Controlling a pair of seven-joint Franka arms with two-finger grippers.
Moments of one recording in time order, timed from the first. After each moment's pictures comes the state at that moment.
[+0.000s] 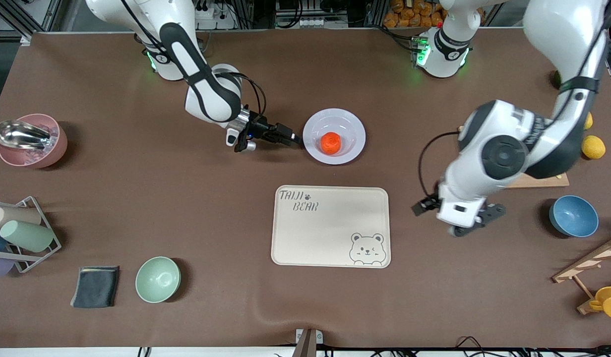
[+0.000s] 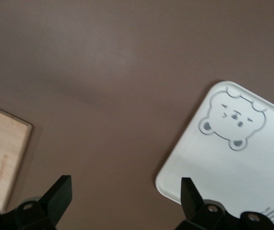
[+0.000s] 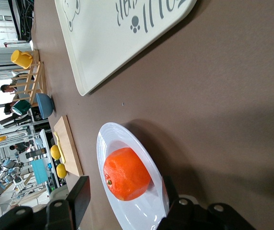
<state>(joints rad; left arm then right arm) 0.25 0.52 -0.67 -1.50 0.35 1.84 -0.91 0.61 0.36 0.16 -2.29 2.18 2.53 -0.97</state>
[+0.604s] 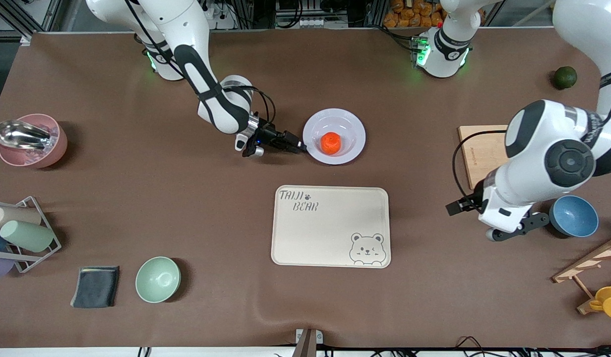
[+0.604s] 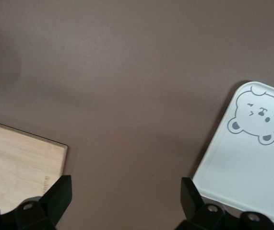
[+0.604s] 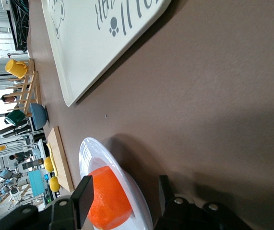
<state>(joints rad) 0.35 0.49 -0.67 -1.49 0.32 1.79 -0.64 0.64 0.49 0.16 -2.21 2.34 2.54 -1.12</state>
